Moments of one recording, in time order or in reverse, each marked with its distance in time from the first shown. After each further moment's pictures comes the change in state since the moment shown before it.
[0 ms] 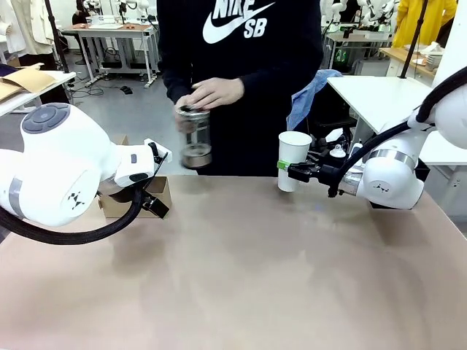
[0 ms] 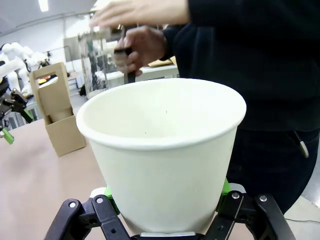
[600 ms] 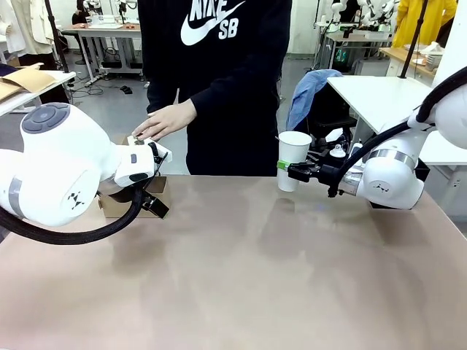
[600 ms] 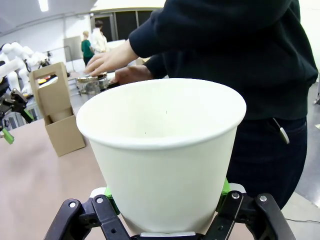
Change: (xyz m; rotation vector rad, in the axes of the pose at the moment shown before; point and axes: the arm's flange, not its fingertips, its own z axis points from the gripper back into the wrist) left arm 0.000 0.000 0.000 0.000 0.000 0.000; right arm 0.000 0.000 0.000 0.000 0.000 0.000
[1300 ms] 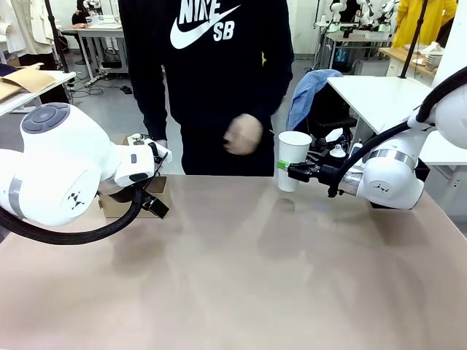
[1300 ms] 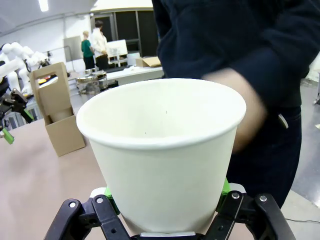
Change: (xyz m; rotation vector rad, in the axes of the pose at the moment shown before) left arm 0.000 0.000 0.000 0.000 0.000 0.000; right arm 0.000 0.000 0.000 0.000 0.000 0.000
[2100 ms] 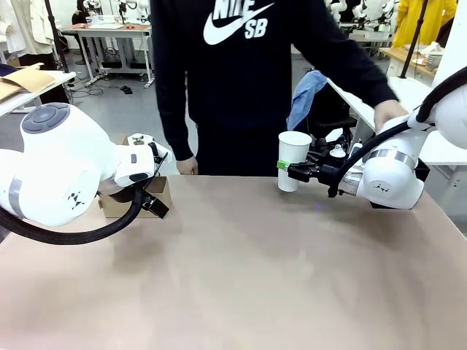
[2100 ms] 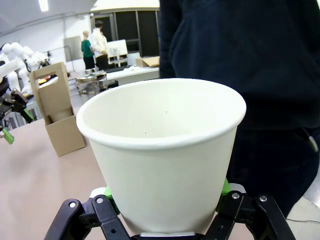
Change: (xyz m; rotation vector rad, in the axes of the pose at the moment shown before) left arm 0.000 0.000 0.000 0.000 0.000 0.000; right arm 0.000 0.000 0.000 0.000 0.000 0.000
